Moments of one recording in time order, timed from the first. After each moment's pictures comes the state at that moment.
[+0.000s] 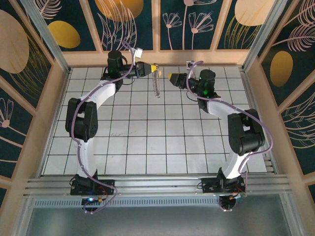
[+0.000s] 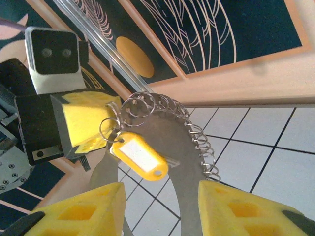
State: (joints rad) left arm -0.27 2.08 1.65 0.37 1.09 -0.57; right arm 0.31 1.75 1.10 0.61 -0.65 0.59
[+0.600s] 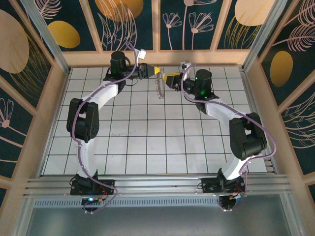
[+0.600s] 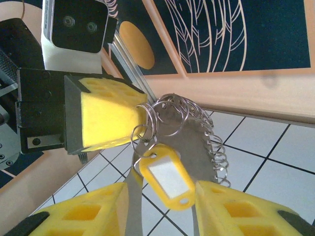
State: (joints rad) left arm -0.31 2.08 1.65 0.38 1.12 -0.61; right arm 0.36 1.70 1.10 0.51 -0.60 0.40
